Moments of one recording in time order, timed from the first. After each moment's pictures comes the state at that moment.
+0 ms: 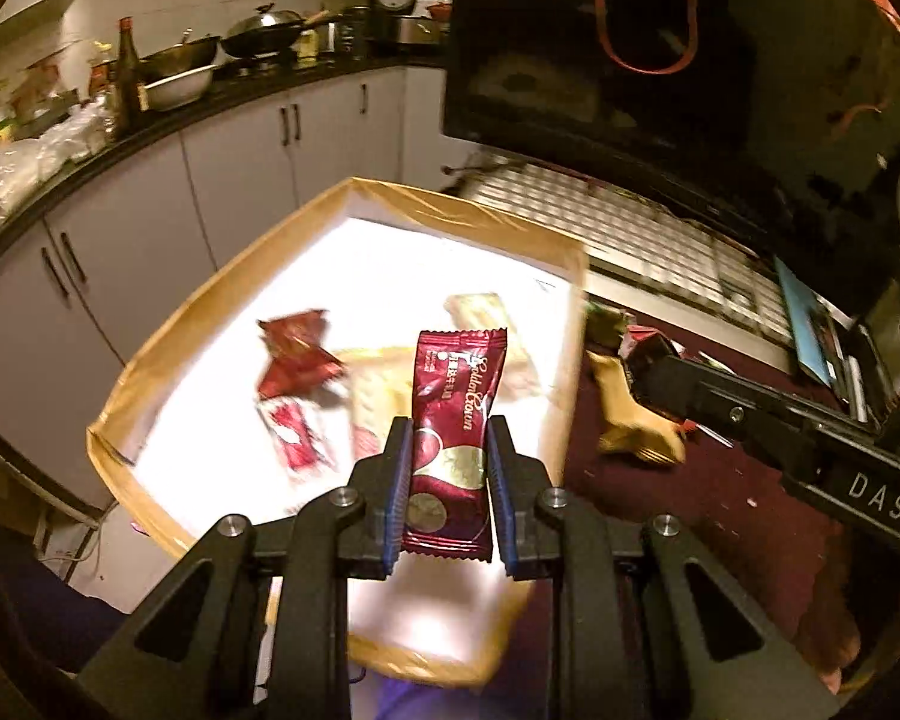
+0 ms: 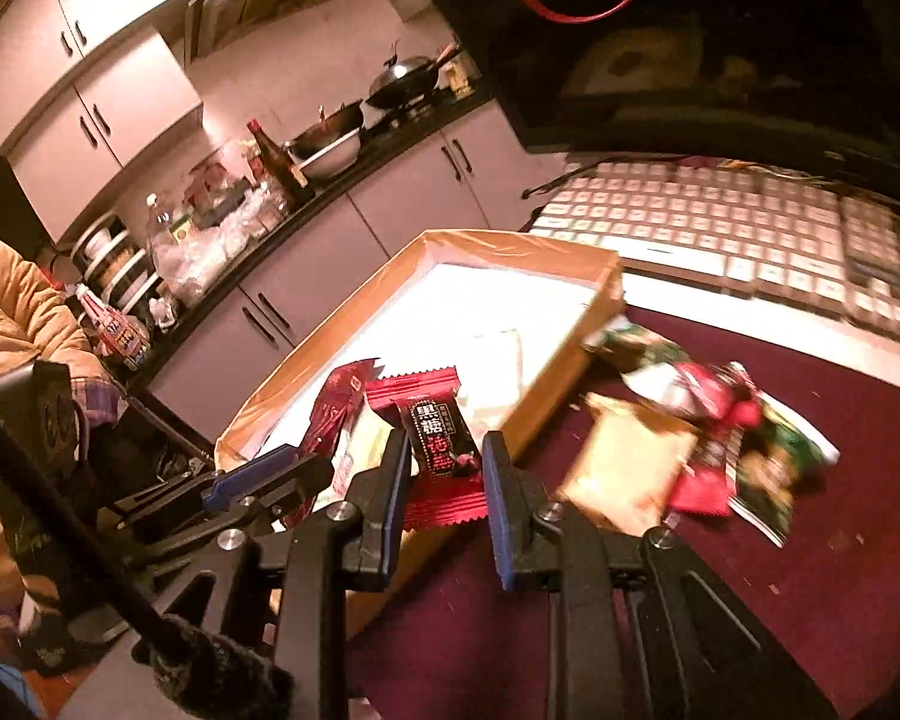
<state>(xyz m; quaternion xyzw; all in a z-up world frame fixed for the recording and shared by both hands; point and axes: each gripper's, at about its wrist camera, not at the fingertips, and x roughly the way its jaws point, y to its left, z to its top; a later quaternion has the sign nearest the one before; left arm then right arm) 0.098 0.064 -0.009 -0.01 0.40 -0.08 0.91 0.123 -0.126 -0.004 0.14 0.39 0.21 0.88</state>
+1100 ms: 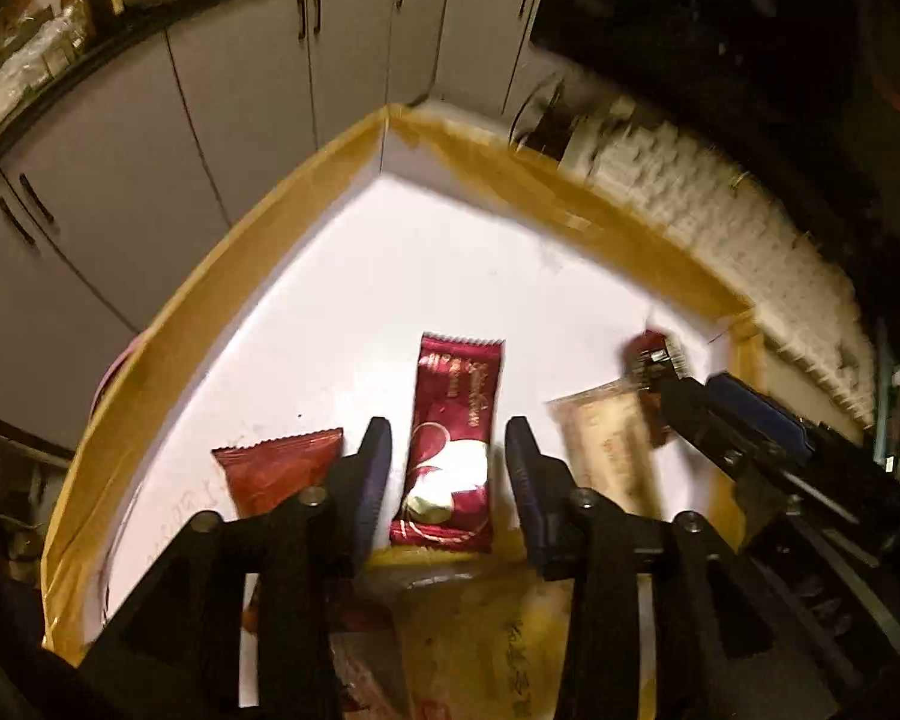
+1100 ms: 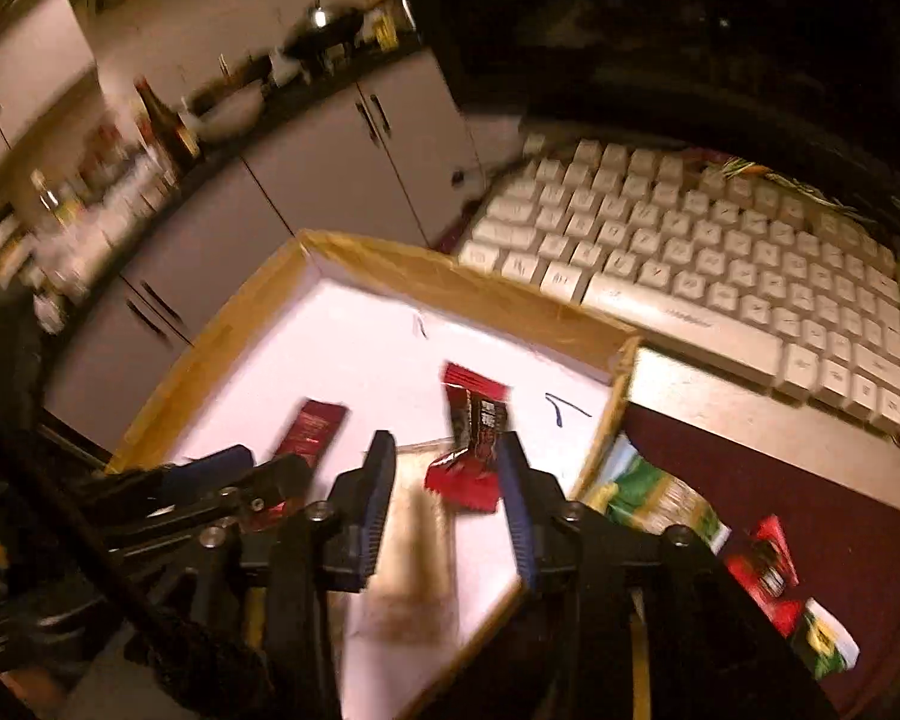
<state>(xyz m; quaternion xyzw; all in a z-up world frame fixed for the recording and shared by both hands) 0.244 0.085 -0.045 -0.05 0.51 -0.06 0.86 0.228 -0.106 -0.027 0.11 0.44 0.13 0.88</state>
